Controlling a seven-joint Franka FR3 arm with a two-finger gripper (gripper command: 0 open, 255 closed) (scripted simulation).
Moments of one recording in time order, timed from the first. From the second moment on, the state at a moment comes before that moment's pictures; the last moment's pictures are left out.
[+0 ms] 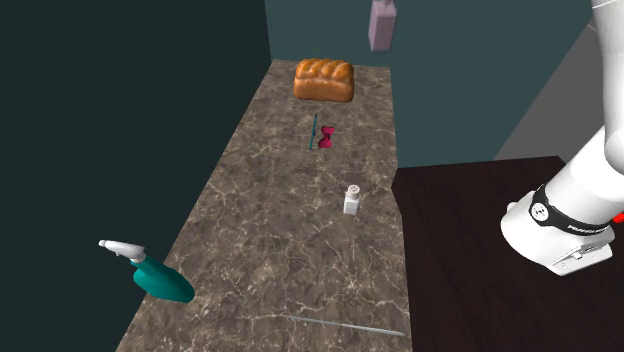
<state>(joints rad) -0.98 0.73 -0.74 -0.96 0.75 1.34 -1.36</state>
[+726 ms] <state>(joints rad) -0.91 0.71 -0.75 -1.15 0.74 1.48 -1.43</state>
